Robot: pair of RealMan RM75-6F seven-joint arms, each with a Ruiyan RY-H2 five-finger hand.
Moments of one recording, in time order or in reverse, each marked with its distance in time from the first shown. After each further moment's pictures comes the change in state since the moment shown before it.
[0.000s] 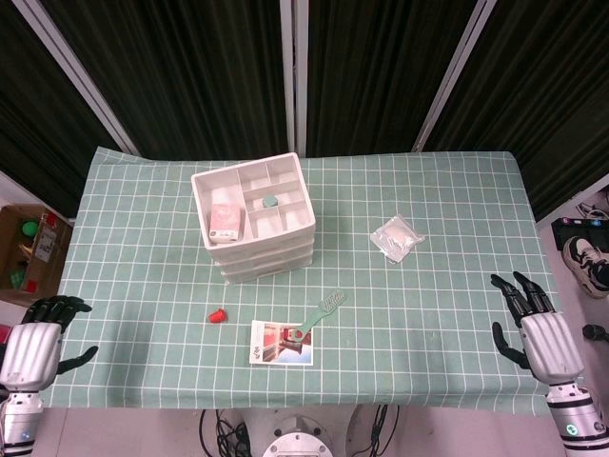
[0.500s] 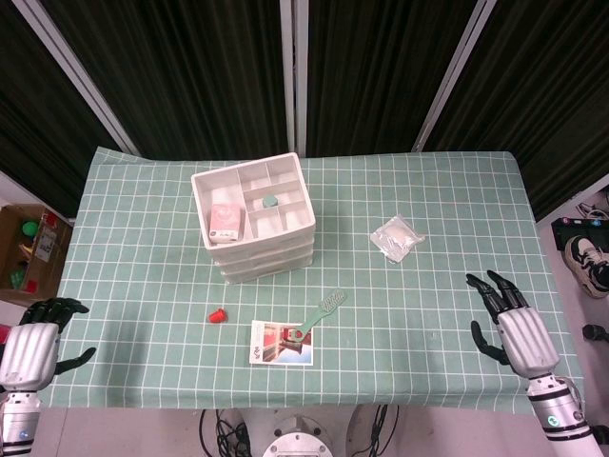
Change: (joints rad) left arm 0.004 0.003 0.001 -0.002 -0.024 -0.010 -0.010; right arm 0.050 -0.019 0.008 -0.046 -0.033 -0.089 0.035
